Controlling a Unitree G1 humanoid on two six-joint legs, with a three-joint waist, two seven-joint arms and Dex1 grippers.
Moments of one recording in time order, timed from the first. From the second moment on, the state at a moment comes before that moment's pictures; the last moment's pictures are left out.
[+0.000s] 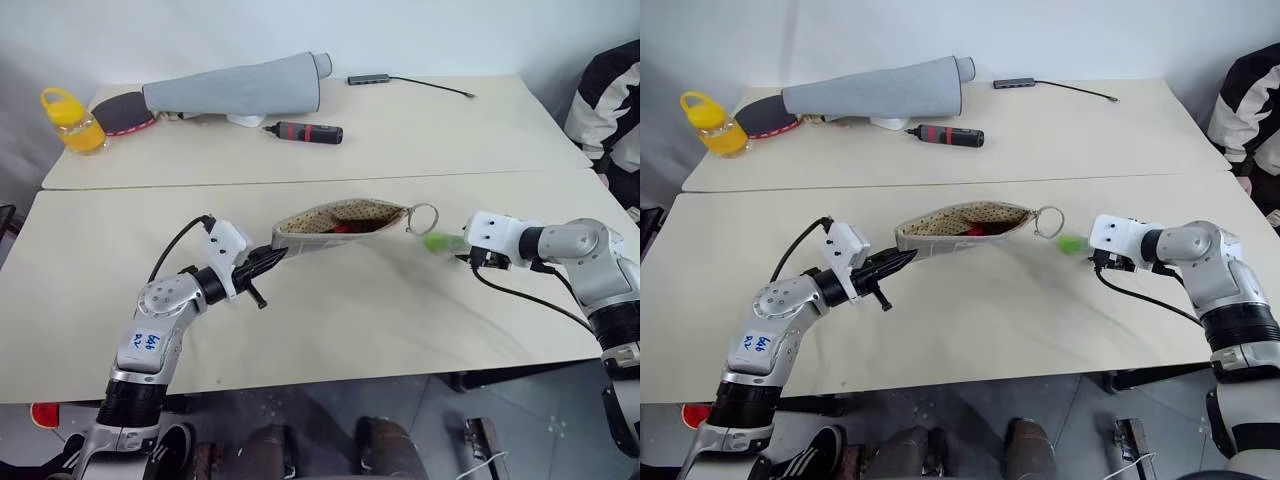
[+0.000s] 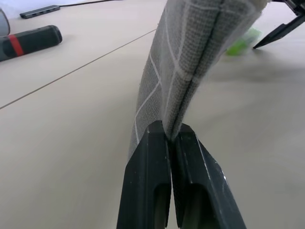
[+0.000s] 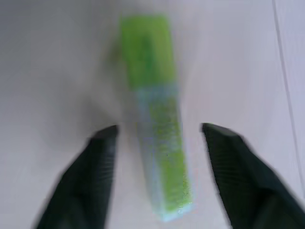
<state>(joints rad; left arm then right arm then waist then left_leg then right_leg) -0.33 0.45 0.02 -0.12 -0.27 0.30 -0.66 -0.72 -0.88 0.20 0.51 -0.19 -0.08 0.97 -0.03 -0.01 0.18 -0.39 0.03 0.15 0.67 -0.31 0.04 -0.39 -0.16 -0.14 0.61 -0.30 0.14</state>
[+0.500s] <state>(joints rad) -0.35 0.40 -0.02 -0.13 -0.27 0.31 -0.65 -0.80 -0.71 0.00 0.00 0.16 0.21 0.97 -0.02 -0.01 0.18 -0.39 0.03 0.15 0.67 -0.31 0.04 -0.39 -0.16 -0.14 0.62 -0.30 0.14</state>
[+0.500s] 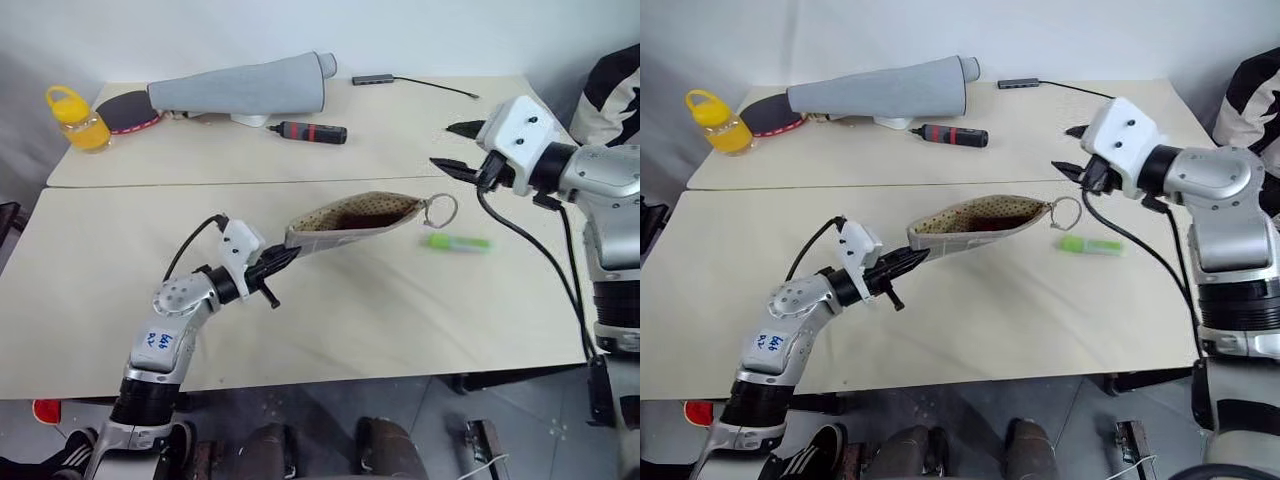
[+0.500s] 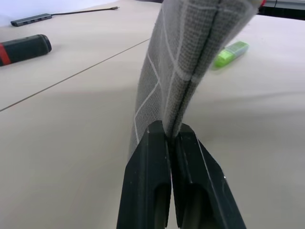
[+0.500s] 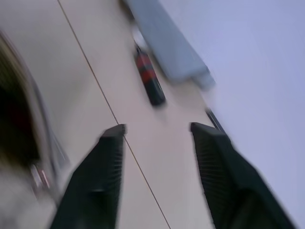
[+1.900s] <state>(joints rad) -0.39 0.27 -0.06 -0.13 -0.55 0.74 -0.74 -0.91 -0.65 0.43 0.19 -0.22 0.01 1.28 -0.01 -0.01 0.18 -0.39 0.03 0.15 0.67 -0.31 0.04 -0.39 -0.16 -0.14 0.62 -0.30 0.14</state>
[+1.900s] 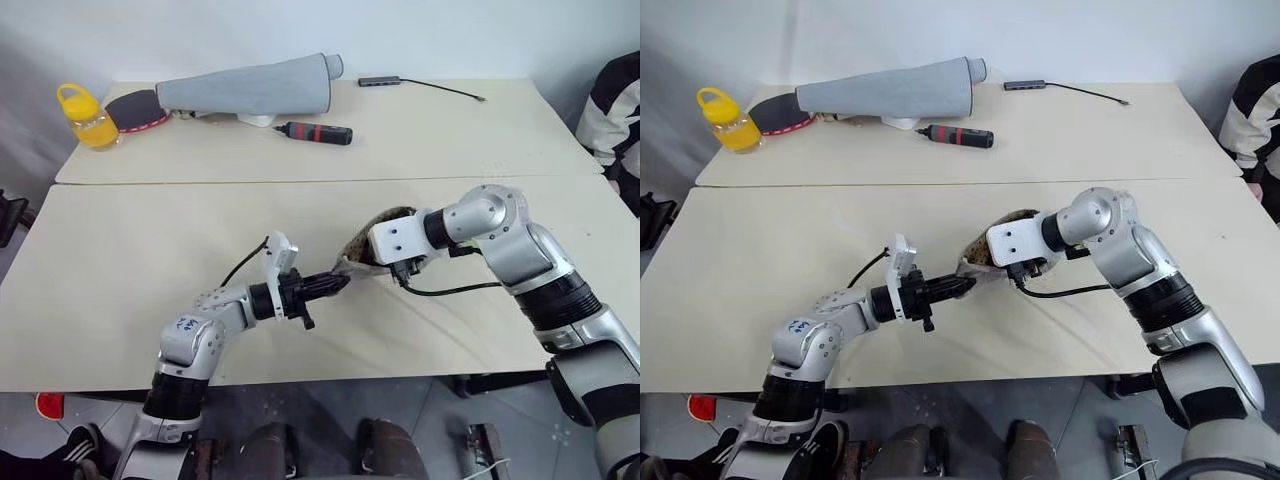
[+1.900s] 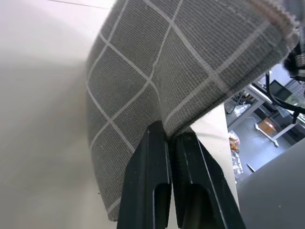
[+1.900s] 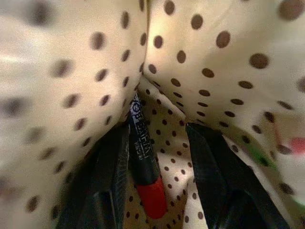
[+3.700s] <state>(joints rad) -0.38 0.28 -0.10 -0.10 -0.38 0.40 -0.73 -0.70 -0.62 0.25 -0.04 0.00 0.46 1.19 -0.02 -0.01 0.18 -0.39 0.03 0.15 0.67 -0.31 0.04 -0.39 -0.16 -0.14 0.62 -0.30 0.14</state>
